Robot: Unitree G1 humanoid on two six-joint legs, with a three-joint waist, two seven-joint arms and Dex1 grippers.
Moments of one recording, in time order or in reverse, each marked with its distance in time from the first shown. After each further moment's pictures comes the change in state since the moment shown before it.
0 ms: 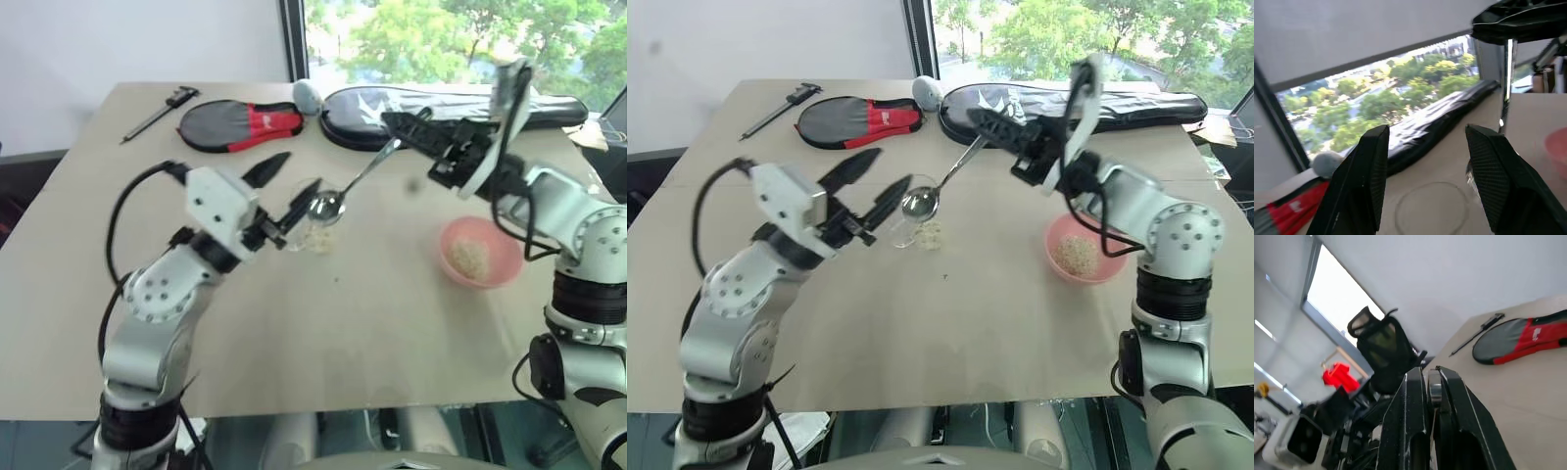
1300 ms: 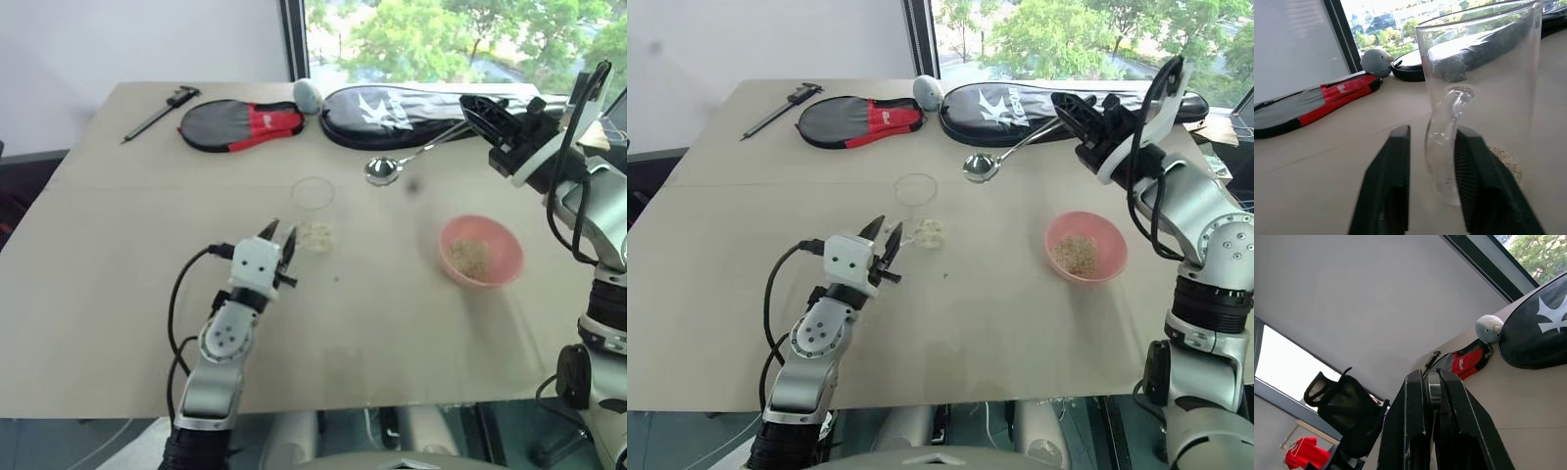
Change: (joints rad) left arm 0.078 -0.200 -0.155 0.464 0.308 -0.337 0.192; right arm 0.078 -0.077 -0.069 0.035 0.046 -0.121 -0.159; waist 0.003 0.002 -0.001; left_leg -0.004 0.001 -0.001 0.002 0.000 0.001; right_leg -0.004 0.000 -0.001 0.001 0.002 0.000
